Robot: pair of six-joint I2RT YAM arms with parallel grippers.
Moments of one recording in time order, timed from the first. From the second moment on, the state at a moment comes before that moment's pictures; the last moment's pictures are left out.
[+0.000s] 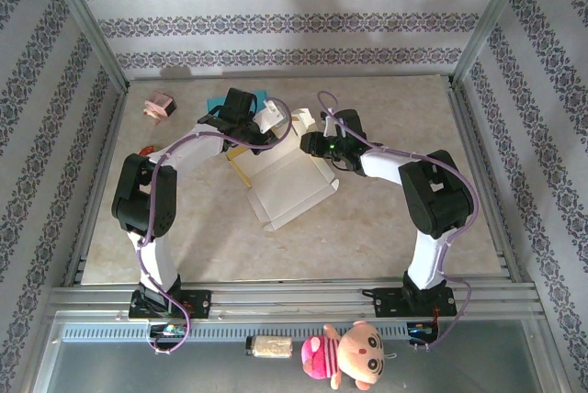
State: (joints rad) left arm -0.35 1.88 1.41 -0.37 0.35 0.50; right arm 0.40 1.88 1.07 0.20 -0.43 0.59
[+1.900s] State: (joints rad) left arm -0.36 1.90 1.42 -0.37 0.31 0.46; right arm 0.41 1.88 1.25 -0.11 -0.30 0.31
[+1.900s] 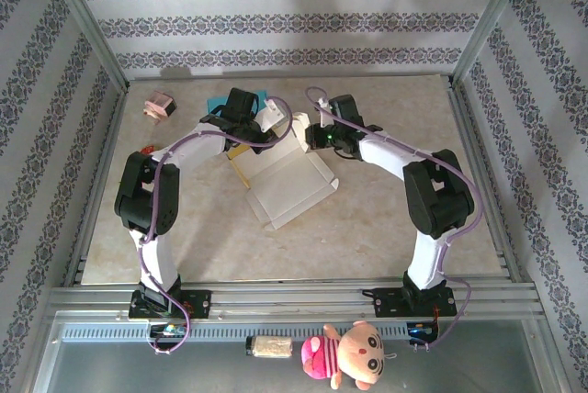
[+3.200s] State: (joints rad) left arm -0.07 1.27 0.98 -0.29 0.16 -0.58; right arm 0.53 1.89 1.14 0.03 -0.24 0.22
